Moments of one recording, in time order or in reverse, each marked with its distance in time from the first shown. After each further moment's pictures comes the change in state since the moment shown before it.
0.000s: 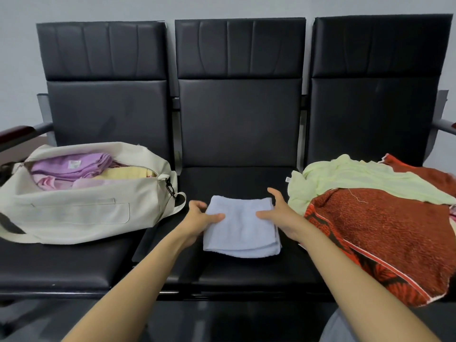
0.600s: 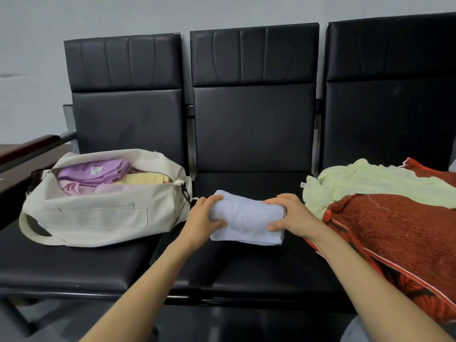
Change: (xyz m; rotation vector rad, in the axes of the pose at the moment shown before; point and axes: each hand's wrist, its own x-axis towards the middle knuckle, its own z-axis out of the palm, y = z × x) left_hand -0.015 0.008 -0.024 0.698 0.175 0.489; right_hand -0.008 -0.015 0.000 -0.483 -0.037 -0.253
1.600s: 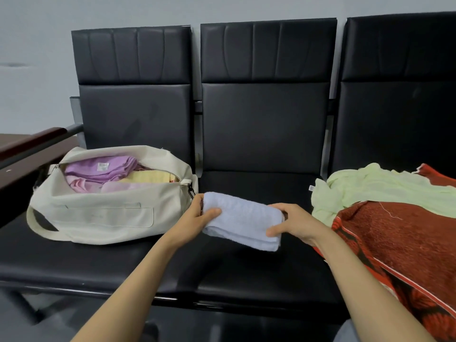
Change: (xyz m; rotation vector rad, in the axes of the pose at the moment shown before) left_hand 0.001 -0.017 -0.036 -0.471 -0.165 -0.175; right_hand 0.015 -0.011 0.004 0.278 -0.205 0.091
